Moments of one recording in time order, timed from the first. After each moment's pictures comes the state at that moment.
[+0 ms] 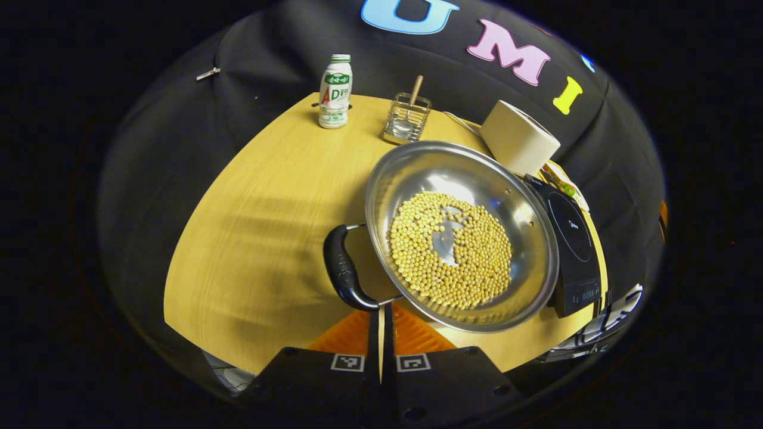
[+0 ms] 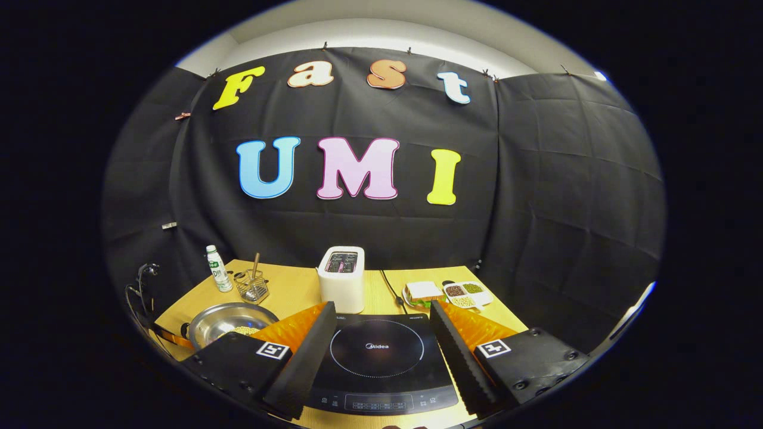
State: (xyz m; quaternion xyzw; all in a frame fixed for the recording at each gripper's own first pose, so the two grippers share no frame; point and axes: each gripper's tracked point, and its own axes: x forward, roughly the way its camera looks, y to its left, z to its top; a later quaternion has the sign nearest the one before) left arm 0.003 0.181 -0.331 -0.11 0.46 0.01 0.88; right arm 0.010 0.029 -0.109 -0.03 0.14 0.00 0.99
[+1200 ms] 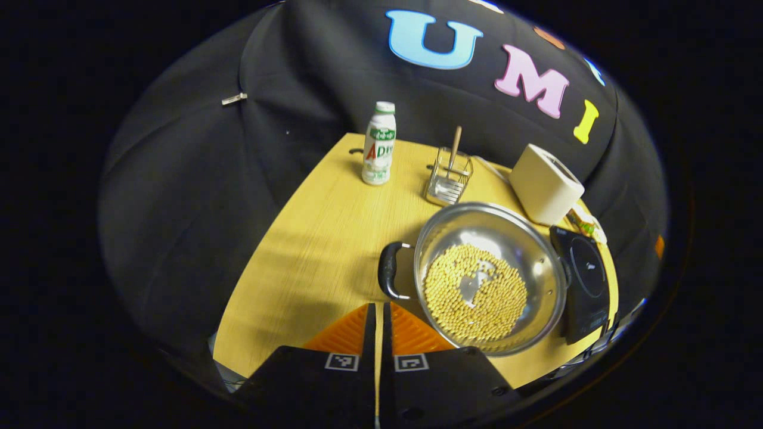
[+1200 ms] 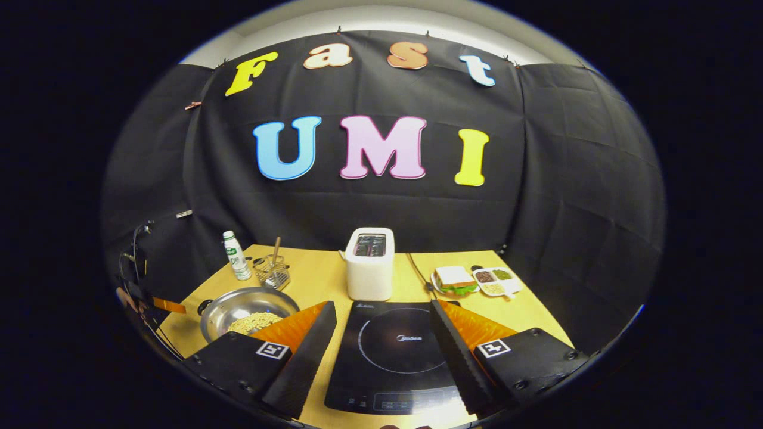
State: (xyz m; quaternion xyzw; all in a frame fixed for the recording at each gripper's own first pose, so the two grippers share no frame) left arm 0.047 0.254 -0.250 -0.10 0.36 0.06 0.93; right arm 0.029 0.102 -0.155 -0.02 0.22 0.06 0.97
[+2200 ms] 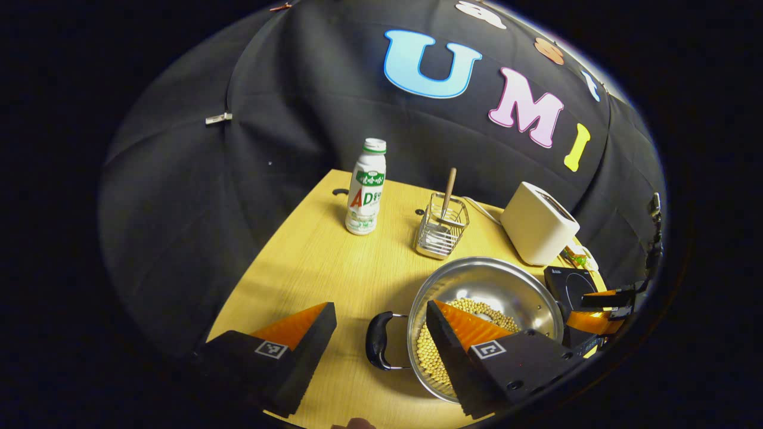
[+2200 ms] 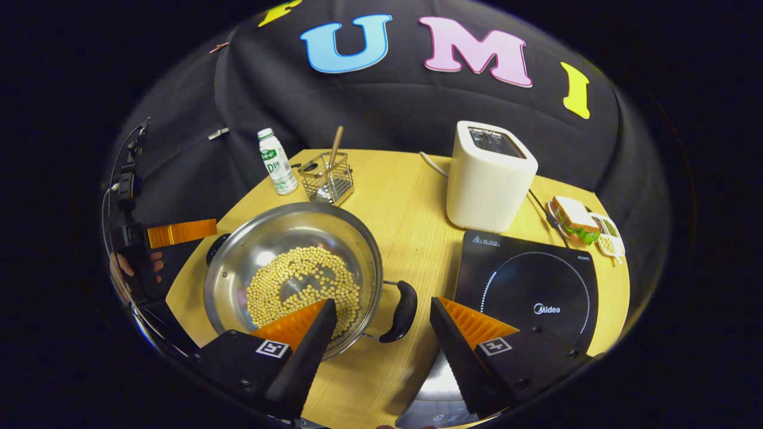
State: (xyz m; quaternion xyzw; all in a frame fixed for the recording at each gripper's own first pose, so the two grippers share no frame) left arm 0.128 0.263 -0.278 -0.10 0.31 0.03 0.95; right arm 0.058 0.238 -0.351 -0.04 0.44 0.17 0.88
